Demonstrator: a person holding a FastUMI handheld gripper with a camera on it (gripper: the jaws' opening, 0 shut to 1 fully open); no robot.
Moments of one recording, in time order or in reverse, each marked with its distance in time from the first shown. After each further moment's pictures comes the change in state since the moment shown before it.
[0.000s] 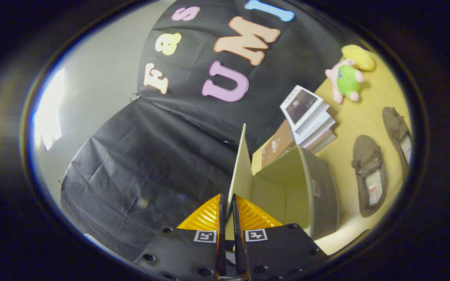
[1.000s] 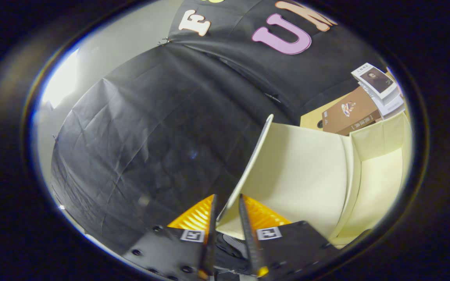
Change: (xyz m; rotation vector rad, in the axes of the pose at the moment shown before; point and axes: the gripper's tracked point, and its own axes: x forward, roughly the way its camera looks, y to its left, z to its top) arm 0.156 0.126 -0.174 -0.217 0.304 0.113
